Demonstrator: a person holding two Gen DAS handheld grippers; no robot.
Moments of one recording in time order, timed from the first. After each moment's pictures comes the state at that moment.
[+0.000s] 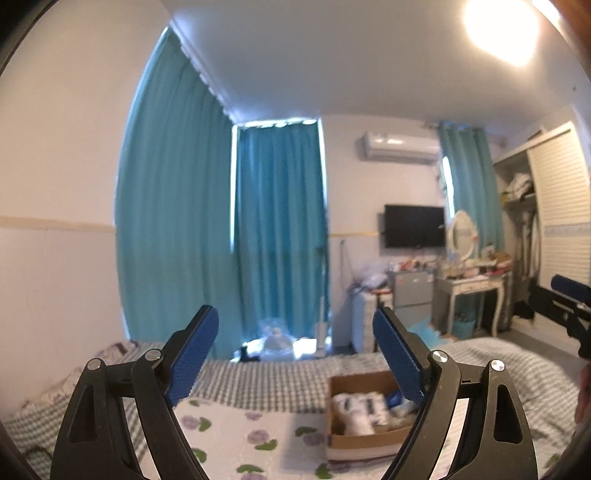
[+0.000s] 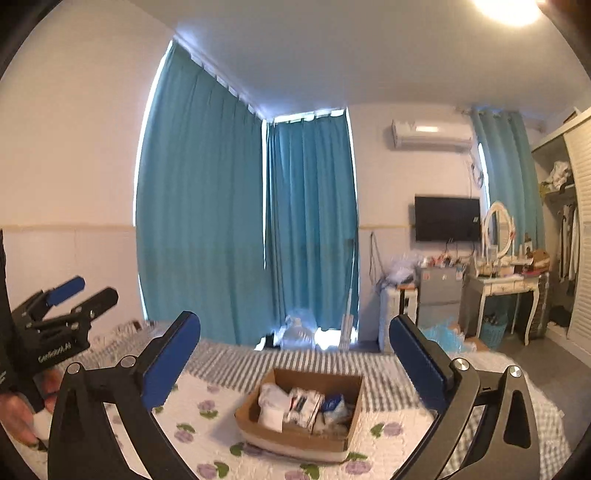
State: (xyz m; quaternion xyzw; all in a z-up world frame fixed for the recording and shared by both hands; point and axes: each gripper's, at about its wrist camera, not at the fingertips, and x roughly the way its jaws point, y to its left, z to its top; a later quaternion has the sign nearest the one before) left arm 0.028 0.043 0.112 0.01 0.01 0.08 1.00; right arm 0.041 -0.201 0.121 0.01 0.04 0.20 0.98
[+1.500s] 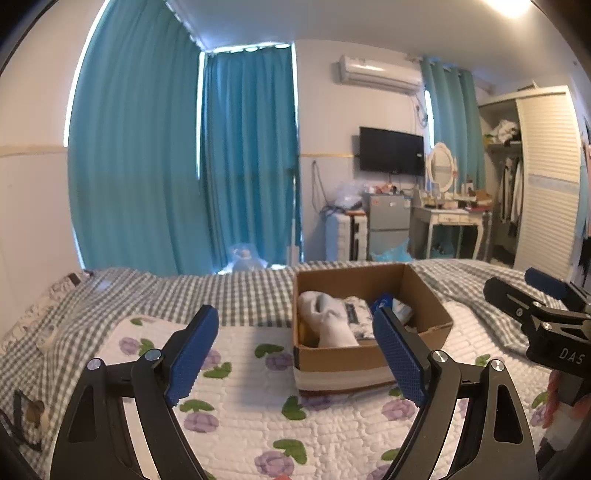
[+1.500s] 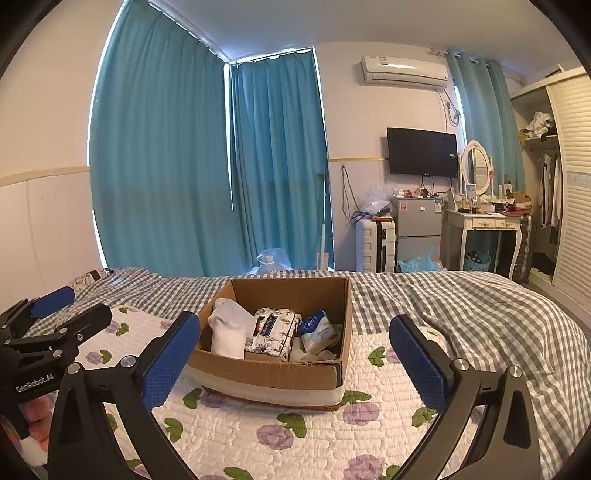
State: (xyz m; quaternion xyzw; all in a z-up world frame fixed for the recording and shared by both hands) left arm 0.094 0.025 -0.019 0.02 0.14 0.02 0.99; right arm 0.122 -0.190 -0.023 0.03 0.13 0.13 0.98
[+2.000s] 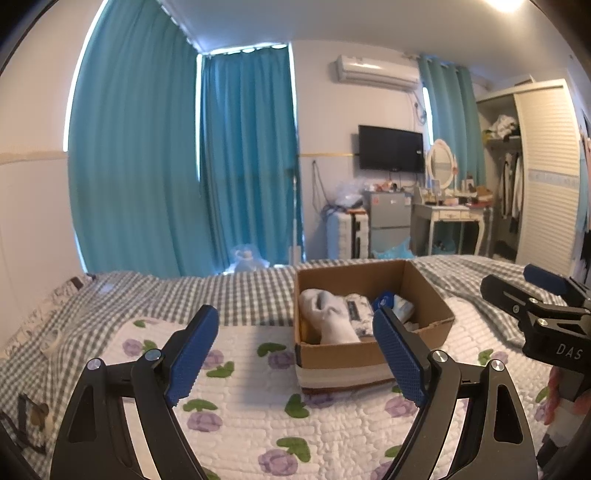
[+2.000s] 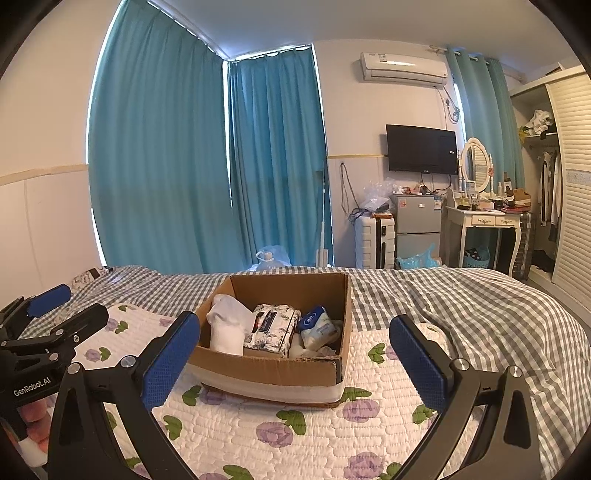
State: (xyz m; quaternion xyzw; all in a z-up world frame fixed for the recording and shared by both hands) left arm 0.094 0.023 -0.023 0.03 0.15 0.02 0.99; right arm 0.125 -0.189 -0.026 0.03 0.14 0.13 0.98
